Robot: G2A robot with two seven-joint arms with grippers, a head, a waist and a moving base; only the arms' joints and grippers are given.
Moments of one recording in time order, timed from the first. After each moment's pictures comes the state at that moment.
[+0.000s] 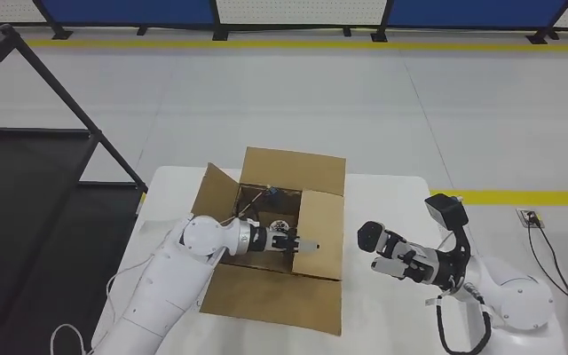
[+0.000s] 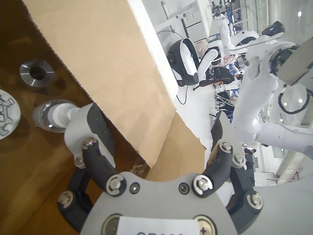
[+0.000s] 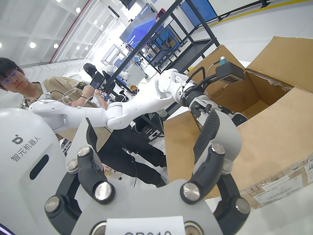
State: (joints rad) left arm 0.56 -1.30 -0.97 -1.09 -0.02 -0.41 -1.11; right arm -1.11 -1.31 1.68 -1.82 0.18 -0.49 1.27
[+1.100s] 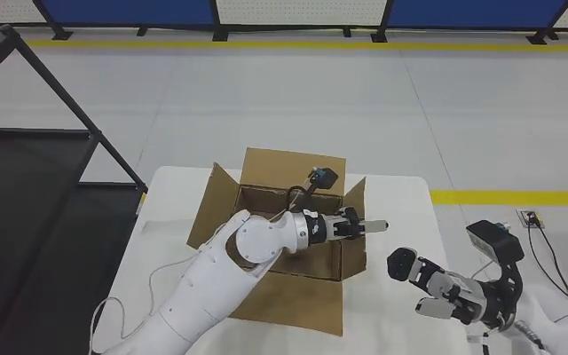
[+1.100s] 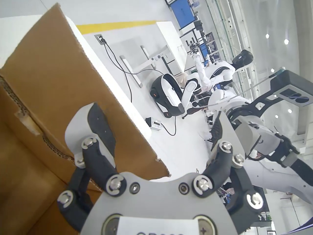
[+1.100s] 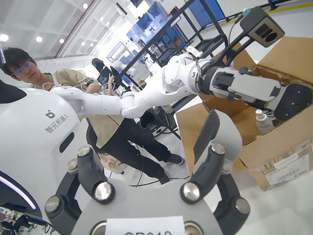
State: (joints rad) left arm 0.48 -1.41 -0.73 -1.23 -0.04 -0.22 -0.68; right arm -1.29 -1.16 1.79 -1.96 0.38 -0.52 1.30
